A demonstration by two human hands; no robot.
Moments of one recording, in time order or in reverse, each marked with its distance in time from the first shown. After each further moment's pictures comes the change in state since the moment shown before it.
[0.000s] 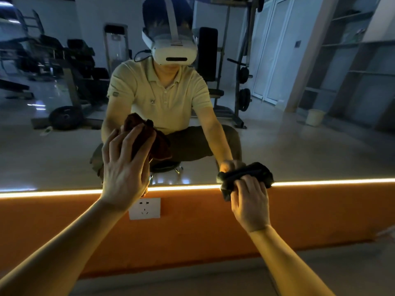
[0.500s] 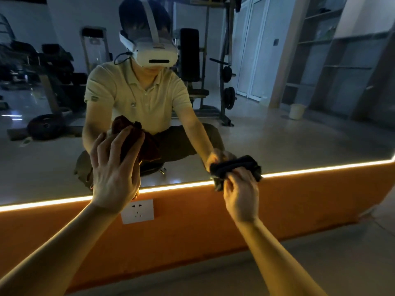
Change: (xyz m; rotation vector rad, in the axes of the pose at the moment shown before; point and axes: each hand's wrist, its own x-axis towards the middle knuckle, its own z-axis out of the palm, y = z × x) left_hand -0.001 -0.007 0.008 -0.038 0.013 0.030; right_hand 0.005 -0.013 -0.010 0.136 0.042 0.203
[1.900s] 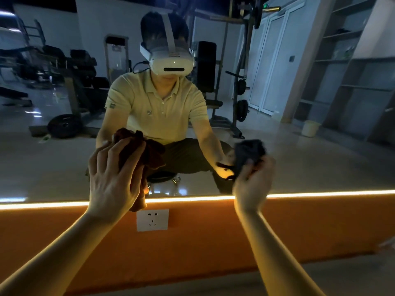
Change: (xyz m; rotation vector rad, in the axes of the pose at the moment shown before) left_hand -0.007 -0.031 -0.033 0.068 -0.050 -0.078; right_hand 0.063 -0.050 0.022 0.224 0.367 0.361
